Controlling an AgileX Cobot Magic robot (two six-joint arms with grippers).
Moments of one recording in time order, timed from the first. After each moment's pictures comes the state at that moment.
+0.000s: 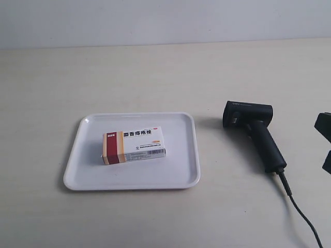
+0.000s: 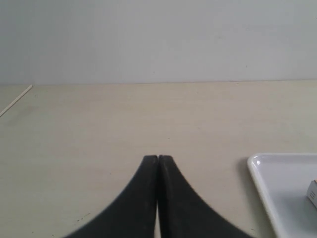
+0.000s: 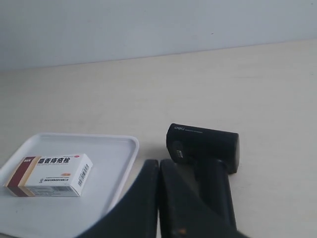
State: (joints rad) left arm -0.02 0.01 0.00 0.07 0.26 -0.03; right arm 0.59 0.51 -0.13 -1.28 0.08 1.57
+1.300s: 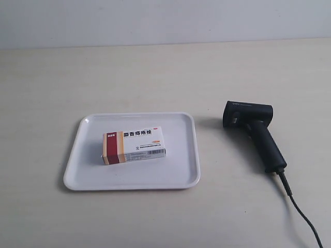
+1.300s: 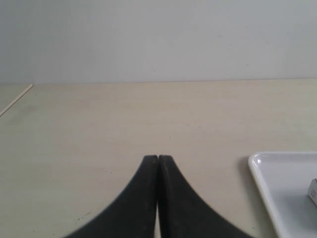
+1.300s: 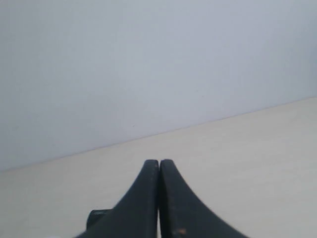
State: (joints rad) left arm -0.02 0.01 0.00 0.07 0.26 -0.03; right arm 0.16 0.08 0.00 -0.06 0.04 0.32
